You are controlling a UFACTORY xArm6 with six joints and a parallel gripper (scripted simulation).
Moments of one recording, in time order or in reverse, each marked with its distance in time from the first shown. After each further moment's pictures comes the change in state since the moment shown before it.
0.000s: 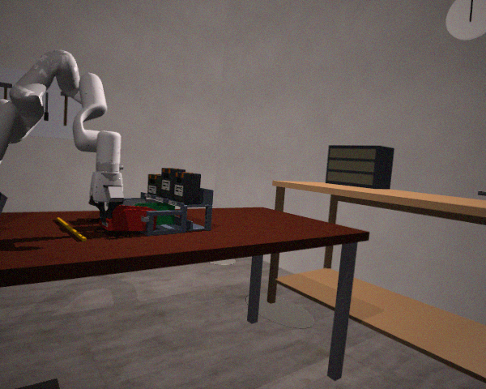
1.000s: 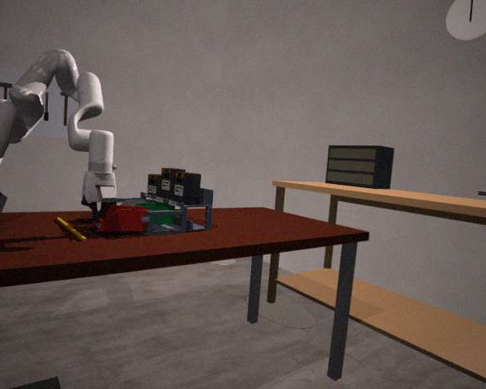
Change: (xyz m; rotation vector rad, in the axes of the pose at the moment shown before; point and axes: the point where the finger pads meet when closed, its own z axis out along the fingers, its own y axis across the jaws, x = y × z) arm 0.000 0.024 0.000 0.001 0.000 0.001
